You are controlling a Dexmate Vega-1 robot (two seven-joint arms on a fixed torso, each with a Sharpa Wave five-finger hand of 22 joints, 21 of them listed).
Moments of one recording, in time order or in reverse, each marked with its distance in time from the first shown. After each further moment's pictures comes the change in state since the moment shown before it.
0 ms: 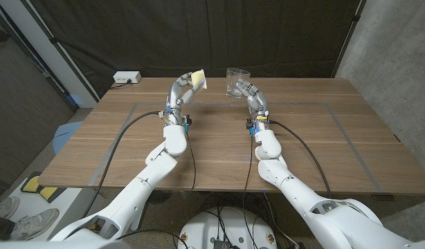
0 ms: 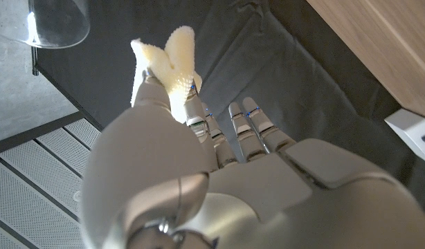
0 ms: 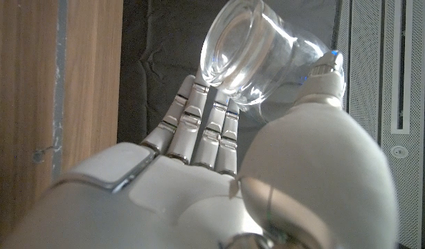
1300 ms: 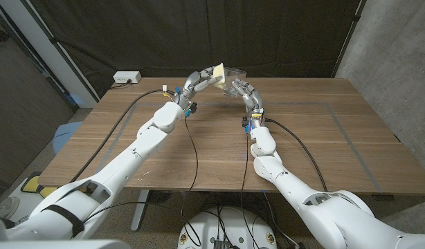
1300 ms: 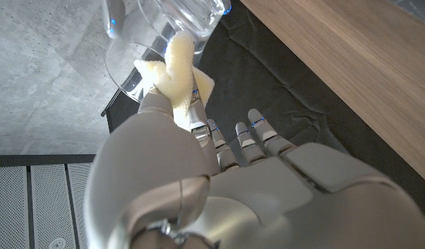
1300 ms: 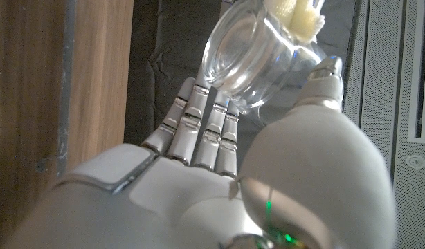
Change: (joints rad) left arm -0.217 0.141 0.124 0.085 -0.441 -0.036 -0.631; left_hand -0.022 0.020 0.036 0.038 0.046 -0.002 -0.001 0.032 0.098 -0.174 0.042 -0.060 0.032 -0.218 0.007 -0.029 0.047 -0.099 -0.002 -0.020 0.014; right arm 0.054 0.044 -0.007 0.080 -0.056 -0.017 -0.041; right_hand 0.005 -0.005 -0.006 0.006 0.000 0.000 -0.002 0.000 0.000 0.002 0.002 -0.004 0.010 0.006 -0.006 -0.004 0.014 -0.016 -0.006 0.027 0.000
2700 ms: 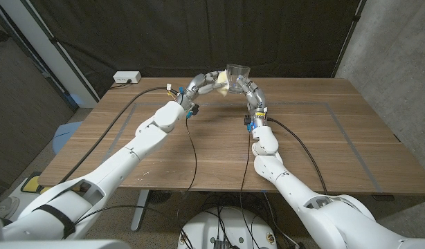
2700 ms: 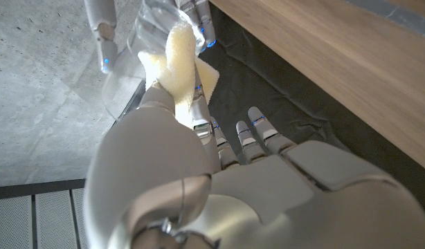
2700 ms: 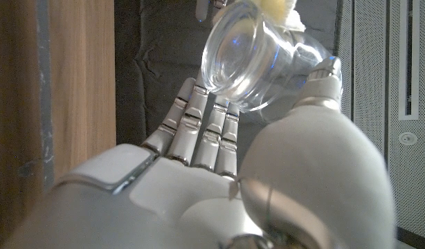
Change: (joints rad) left arm 0.015 0.064 0.039 -0.080 0.051 0.070 0.024; left_hand 0.039 -0.026 0.046 -0.015 -0.036 0.007 0.041 0.056 0.060 -0.011 0.011 0.027 0.009 -0.013 -0.002 0.000 0.014 -0.005 -0.016 0.024 -0.003; right arm -0.034 -0.001 0.030 -0.063 0.081 0.020 0.076; right_hand 0.005 -0.005 0.016 0.016 0.000 0.002 0.001 0.006 0.000 0.009 0.001 -0.005 0.008 0.002 0.002 -0.008 0.015 -0.004 0.004 0.031 -0.002
